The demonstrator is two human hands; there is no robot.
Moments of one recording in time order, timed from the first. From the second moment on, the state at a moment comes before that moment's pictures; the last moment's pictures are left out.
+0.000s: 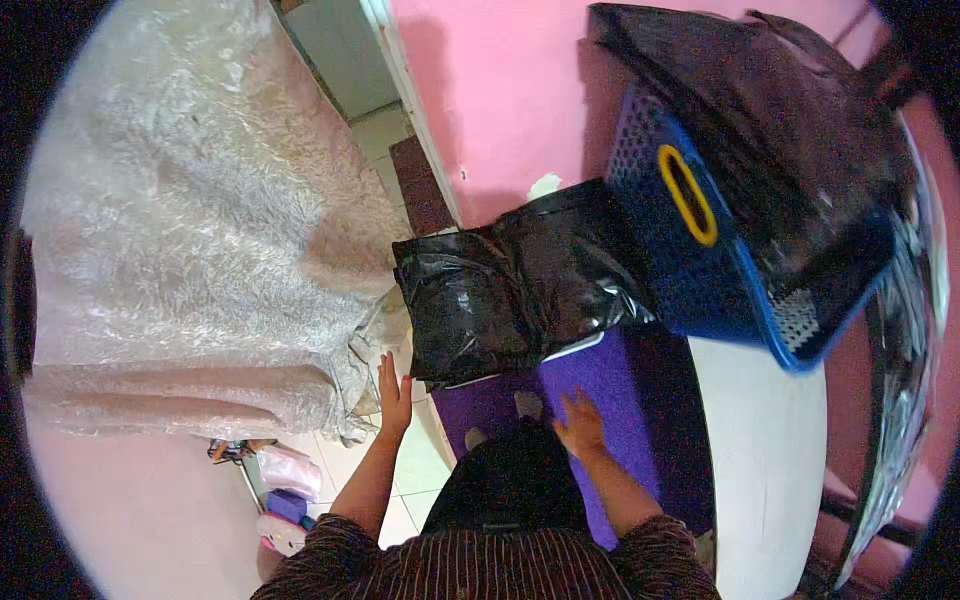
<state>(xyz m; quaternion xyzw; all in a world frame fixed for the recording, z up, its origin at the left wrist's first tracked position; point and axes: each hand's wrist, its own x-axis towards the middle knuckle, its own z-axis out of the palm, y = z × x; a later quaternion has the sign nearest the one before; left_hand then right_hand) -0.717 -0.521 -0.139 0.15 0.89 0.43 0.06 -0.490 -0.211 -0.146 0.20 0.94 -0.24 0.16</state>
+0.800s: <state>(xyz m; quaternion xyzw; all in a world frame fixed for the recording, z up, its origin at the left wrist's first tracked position) -0.614 -0.478 -0.170 0.32 0.87 0.00 0.37 -0.168 -0.213 -0.079 0.42 0.78 -0.47 0.05</state>
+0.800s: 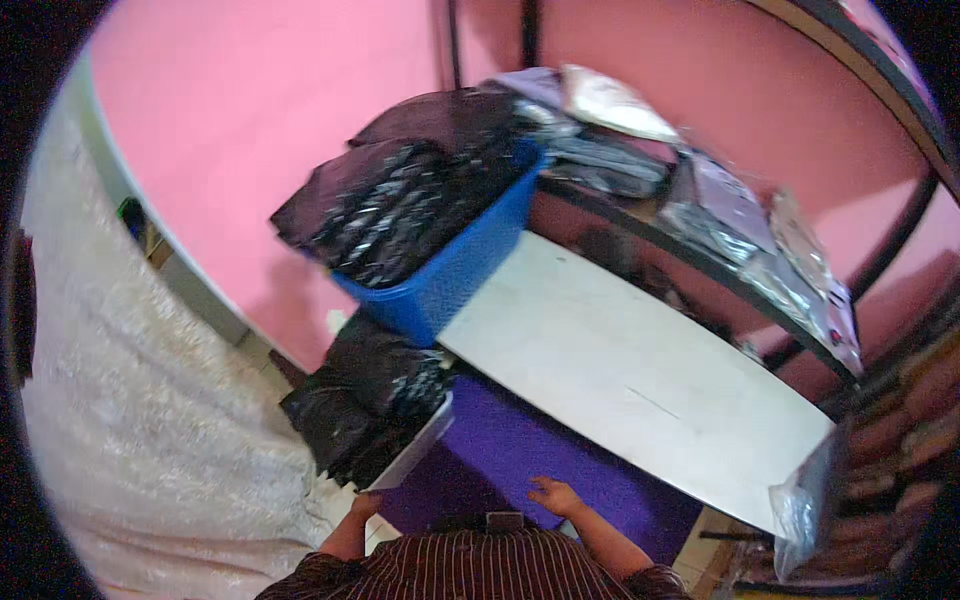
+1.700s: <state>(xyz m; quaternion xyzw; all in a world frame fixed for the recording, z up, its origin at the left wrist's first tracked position) -0.219 -0.033 -0.030 0.72 0.67 0.14 0.10 0.139 -0.111 -0.022 0.81 0.56 -0.12 -0.12</state>
